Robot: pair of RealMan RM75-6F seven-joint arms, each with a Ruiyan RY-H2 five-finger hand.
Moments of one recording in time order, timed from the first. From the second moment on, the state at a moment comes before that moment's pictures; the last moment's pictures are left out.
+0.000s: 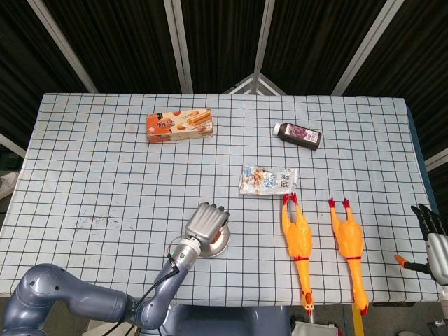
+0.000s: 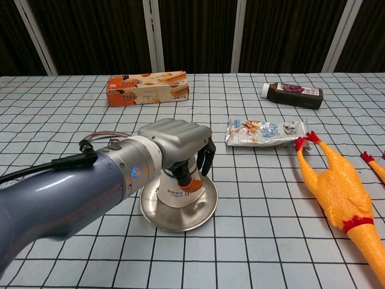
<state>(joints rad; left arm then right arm) -1.01 -1.91 -0.19 -1.62 0.66 1.19 0.98 0.07 -1.05 0.07 -1.55 -1.37 1.34 0.17</state>
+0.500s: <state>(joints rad) -0.99 -1.89 -0.16 -1.62 0.70 1.12 0.91 0.07 -1.05 0.07 -1.55 -1.38 1.34 0.17</state>
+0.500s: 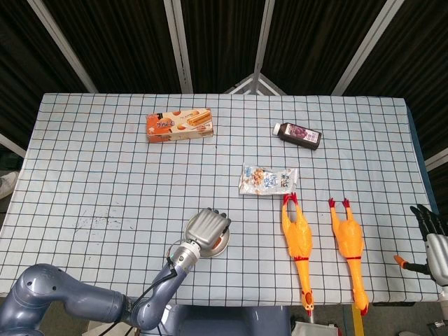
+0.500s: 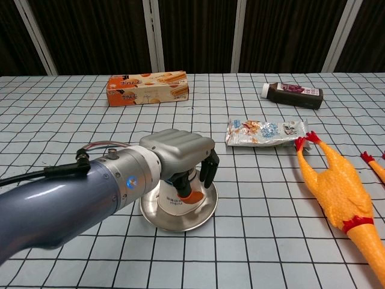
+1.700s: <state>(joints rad) -0.98 -1.71 -0.11 -1.83 0.68 1.21 1.01 0.07 -1.05 0.07 -1.56 -1.37 1.33 0.15</state>
